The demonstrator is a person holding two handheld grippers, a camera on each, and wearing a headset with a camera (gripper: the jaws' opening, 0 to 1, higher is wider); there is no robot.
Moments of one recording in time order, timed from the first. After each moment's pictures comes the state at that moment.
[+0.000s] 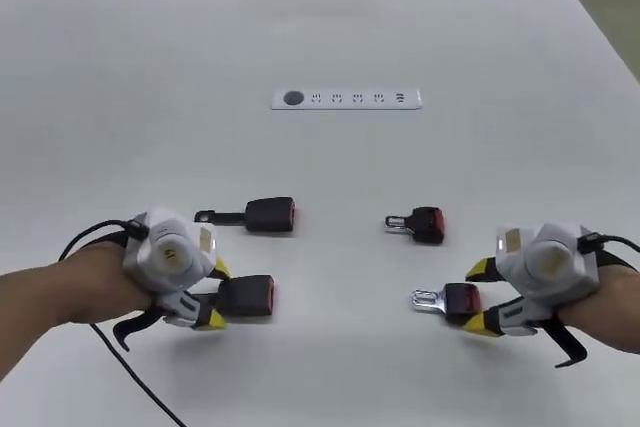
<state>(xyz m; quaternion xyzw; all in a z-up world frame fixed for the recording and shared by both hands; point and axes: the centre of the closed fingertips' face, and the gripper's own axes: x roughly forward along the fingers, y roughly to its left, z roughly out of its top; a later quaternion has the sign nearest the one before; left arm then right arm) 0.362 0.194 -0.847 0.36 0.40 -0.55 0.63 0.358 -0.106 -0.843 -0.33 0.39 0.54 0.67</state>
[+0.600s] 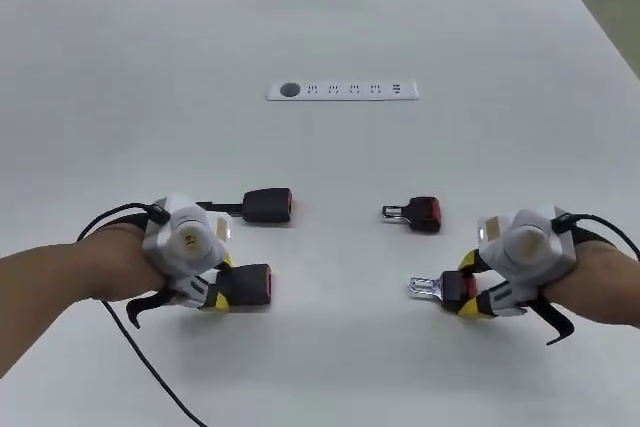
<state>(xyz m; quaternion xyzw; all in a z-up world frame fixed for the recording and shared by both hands) 0.370 0.190 -0.857 0.39 0.41 -0.55 0.61 0.365 -0.109 -0.855 -0.37 0.39 0.56 0.63</state>
